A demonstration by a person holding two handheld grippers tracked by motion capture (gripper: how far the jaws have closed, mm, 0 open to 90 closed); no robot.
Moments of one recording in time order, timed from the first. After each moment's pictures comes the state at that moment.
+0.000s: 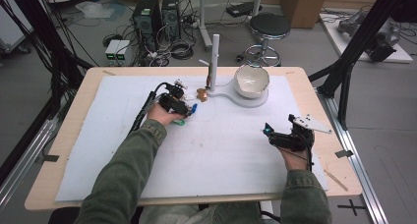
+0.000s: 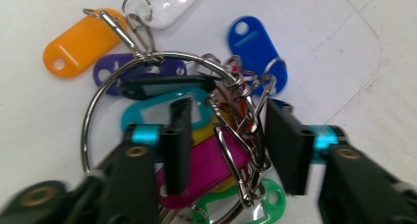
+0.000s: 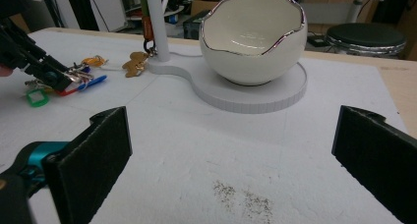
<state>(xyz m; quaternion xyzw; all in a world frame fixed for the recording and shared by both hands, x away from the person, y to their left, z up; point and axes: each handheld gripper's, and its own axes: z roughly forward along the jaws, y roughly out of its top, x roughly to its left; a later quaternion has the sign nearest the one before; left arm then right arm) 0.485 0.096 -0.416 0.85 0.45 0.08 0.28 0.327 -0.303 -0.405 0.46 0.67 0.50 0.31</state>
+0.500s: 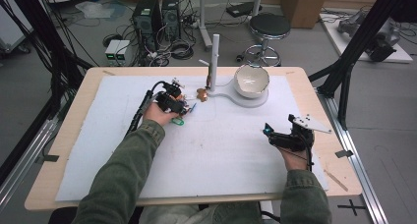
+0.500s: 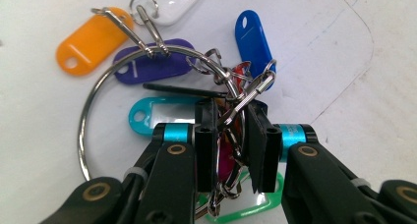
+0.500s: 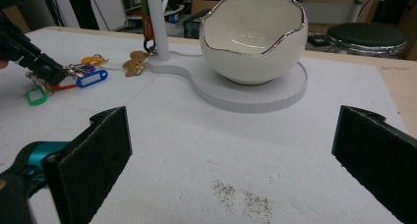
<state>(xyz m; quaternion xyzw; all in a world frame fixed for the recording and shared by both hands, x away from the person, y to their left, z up) 0.485 0.106 -0.409 0.86 0.43 0.07 0.27 0.327 -0.303 -0.405 0.46 0.67 0.50 0.30</state>
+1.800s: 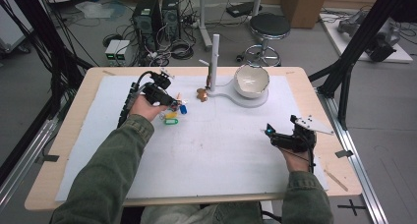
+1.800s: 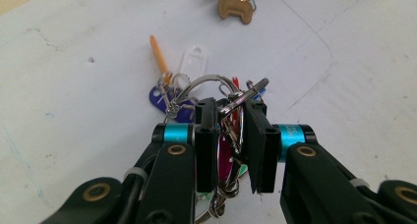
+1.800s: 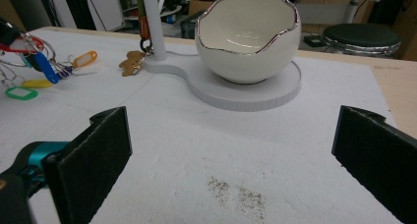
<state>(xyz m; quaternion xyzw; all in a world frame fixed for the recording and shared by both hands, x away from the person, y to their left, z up) 0.461 0.130 -0.350 0.85 0.43 0.11 0.29 0.324 -0.308 -0.405 0.46 0.67 0.49 0.31</state>
